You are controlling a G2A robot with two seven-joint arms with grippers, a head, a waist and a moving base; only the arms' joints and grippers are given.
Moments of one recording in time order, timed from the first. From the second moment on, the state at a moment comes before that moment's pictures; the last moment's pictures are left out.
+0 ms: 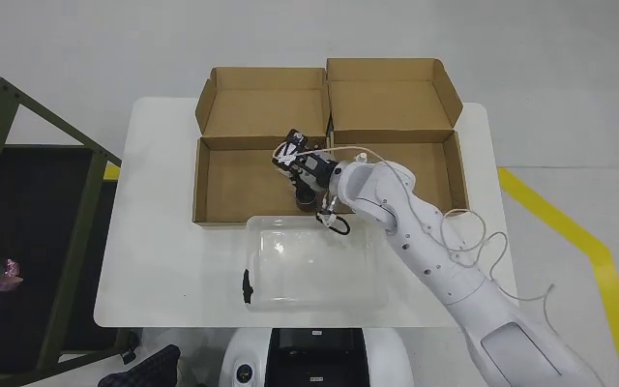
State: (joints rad) left arm -0.11 -0.30 -0.54 -1.19 3.07 0.29 0.07; right arm -0.75 -1.38 0.86 -1.45 -1.24 -0.40 0.54
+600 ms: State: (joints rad) left arm -0.11 -0.30 -0.54 -1.19 3.07 0.29 0.07; right arm -1.12 -1.28 1.18 -1.88 -1.26 -0.60 0.42
